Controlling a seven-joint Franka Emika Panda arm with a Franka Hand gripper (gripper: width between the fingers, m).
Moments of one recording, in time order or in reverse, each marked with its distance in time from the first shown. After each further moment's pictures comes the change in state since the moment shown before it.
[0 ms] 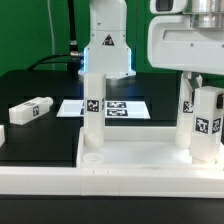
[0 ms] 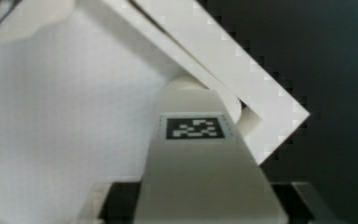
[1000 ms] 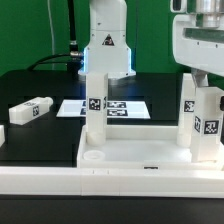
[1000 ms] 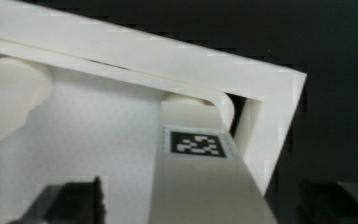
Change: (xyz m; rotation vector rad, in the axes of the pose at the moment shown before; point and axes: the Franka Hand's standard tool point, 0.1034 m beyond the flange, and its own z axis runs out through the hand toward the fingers) arm -0.004 -0.002 -0.002 -0.025 -0.015 0.238
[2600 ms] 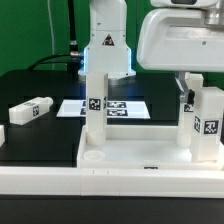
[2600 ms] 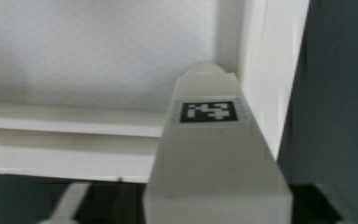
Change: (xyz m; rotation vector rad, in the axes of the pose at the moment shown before) arm 0.013 0.000 -0.001 -0.057 0.057 -1.252
